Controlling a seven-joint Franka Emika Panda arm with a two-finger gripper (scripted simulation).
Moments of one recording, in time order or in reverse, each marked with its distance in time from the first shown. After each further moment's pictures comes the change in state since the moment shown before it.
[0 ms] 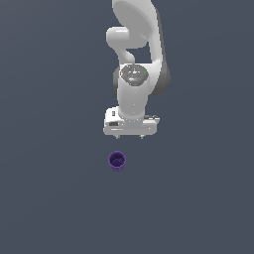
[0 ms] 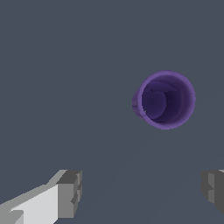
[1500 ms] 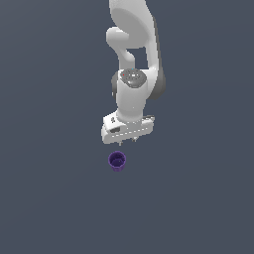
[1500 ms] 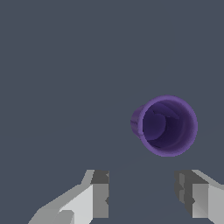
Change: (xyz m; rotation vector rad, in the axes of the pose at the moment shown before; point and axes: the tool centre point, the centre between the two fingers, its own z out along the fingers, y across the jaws) arm 0.014 0.010 0.012 -0.040 0.073 -0.289
